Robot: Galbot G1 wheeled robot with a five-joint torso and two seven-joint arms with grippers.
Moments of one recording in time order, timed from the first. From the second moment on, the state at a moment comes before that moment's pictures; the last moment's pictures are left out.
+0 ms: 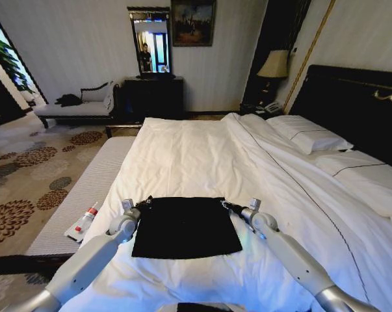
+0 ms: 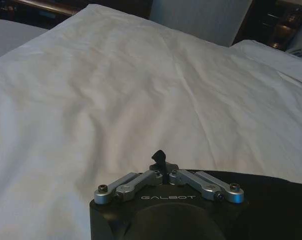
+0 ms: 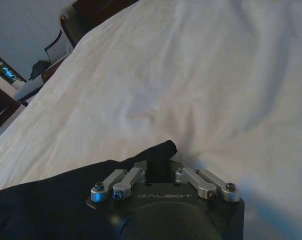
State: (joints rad) left arm 0.86 -0.88 0.06 -1.55 -1.08 0.19 -0.29; right arm -0.88 0.96 0.11 1.40 1.18 -0.37 -0.02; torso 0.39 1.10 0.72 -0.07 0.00
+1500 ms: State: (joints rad) left arm 0.86 -0.65 -0.18 -2.07 -1.29 0.17 -0.38; right arm -1.22 0.79 0.51 2.23 1.27 -0.24 0.21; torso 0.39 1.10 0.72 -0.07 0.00
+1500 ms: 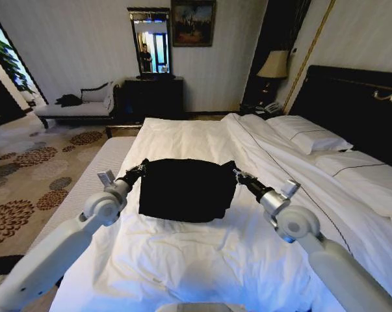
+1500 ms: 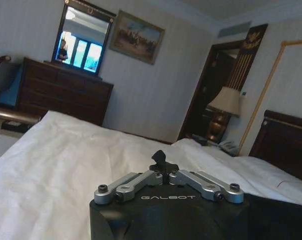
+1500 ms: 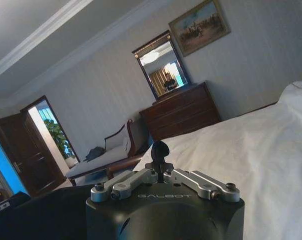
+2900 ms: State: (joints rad) left arm 1.46 -0.67 -0.61 -2.39 -1.31 0.17 -0.38; right arm -1.75 0.92 0.84 2.50 1.29 -0.35 0.29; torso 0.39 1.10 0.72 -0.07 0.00
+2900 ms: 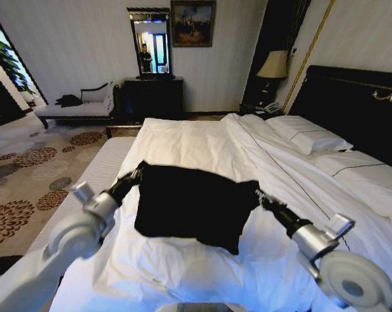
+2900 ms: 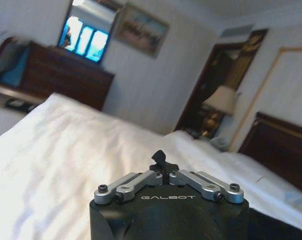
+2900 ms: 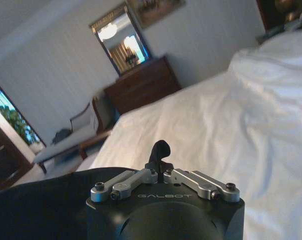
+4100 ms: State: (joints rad) left arm 0.69 -0.97 0.04 -1.56 -1.18 0.19 -0.37; right arm -0.96 0.92 0.24 1.70 1.23 -0.30 0.24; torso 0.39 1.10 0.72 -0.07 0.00
